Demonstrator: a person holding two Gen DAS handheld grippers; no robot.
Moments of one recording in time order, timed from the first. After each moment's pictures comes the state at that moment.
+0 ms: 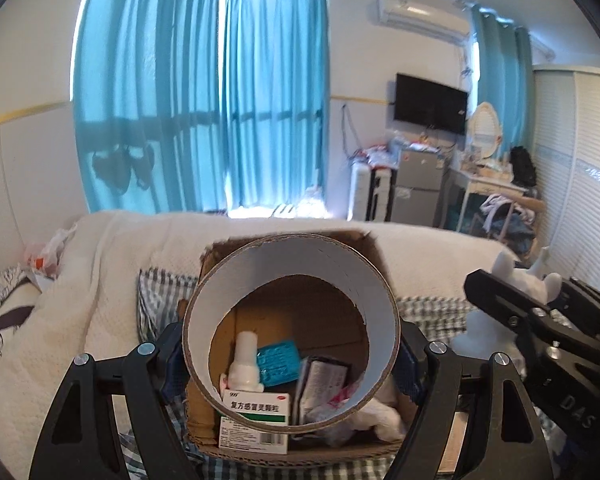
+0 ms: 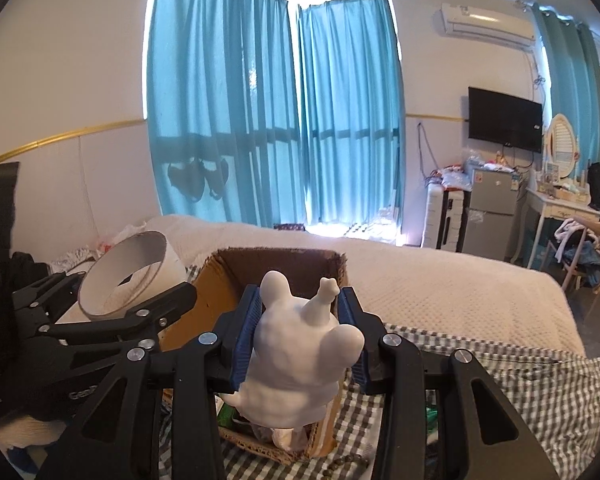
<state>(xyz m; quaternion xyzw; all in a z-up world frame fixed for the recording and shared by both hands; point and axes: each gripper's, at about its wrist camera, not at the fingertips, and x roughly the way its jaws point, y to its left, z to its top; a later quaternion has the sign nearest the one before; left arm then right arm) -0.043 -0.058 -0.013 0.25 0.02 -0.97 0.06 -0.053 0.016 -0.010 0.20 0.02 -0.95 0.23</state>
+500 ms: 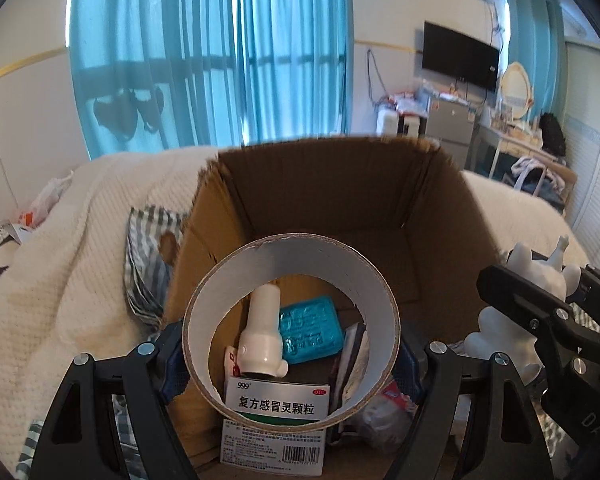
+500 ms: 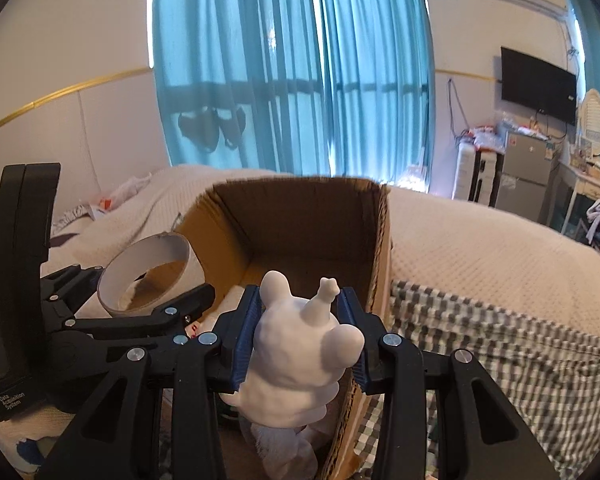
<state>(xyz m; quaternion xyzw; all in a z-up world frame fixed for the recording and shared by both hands) -0.104 -0.078 -0.097 0.34 0.02 -0.94 0.09 -0.122 -0.015 -0.095 0.27 0.03 -0.92 0.27</state>
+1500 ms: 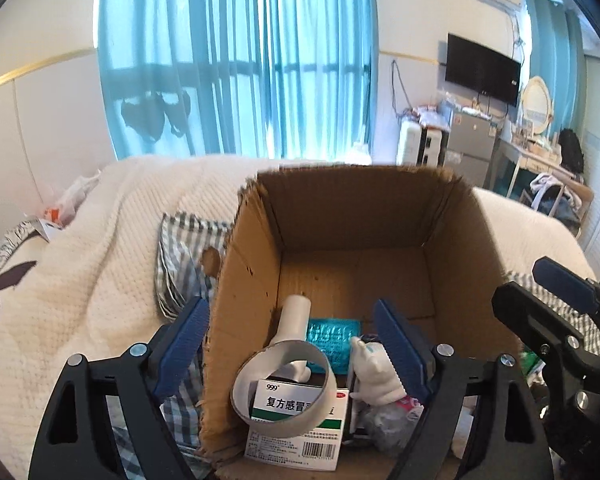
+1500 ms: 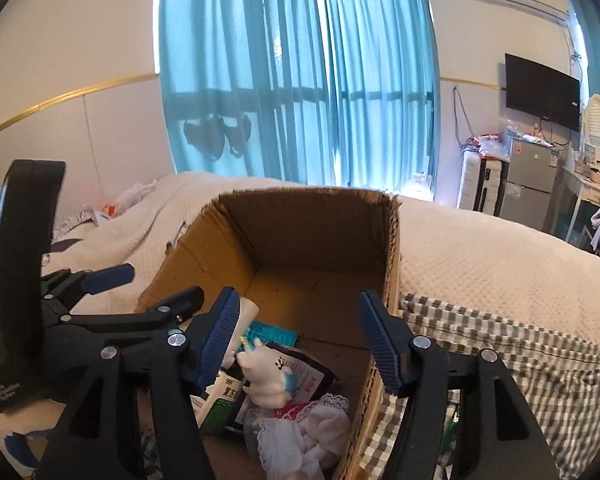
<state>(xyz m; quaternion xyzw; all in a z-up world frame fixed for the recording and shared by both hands) -0.084 -0.091 -0.063 0.31 0.03 -0.94 0.13 -0.111 -0.018 -0.077 0.25 0.03 -0.93 0.27</state>
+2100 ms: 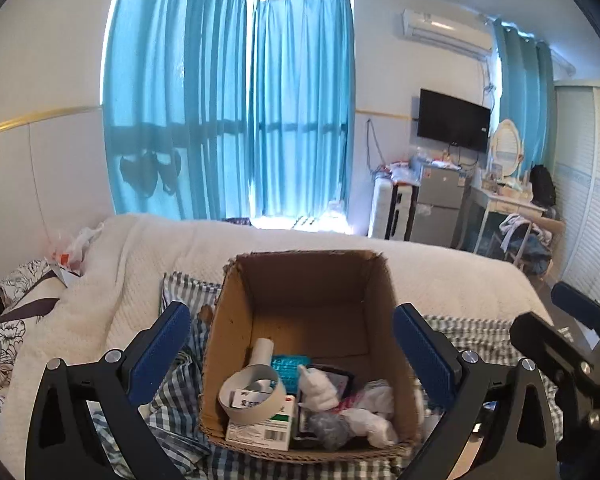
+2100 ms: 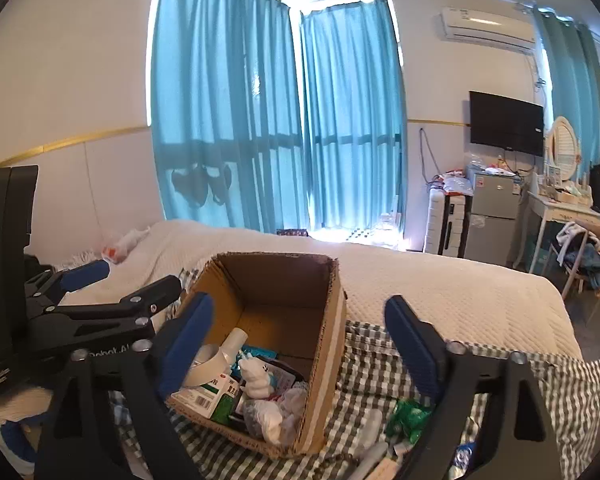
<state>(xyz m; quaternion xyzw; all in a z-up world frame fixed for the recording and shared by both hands) -0.012 -0.044 0.022 0.21 0.03 -0.97 0.10 -0.026 0.053 0.010 0.18 0.01 -0.96 0.23</state>
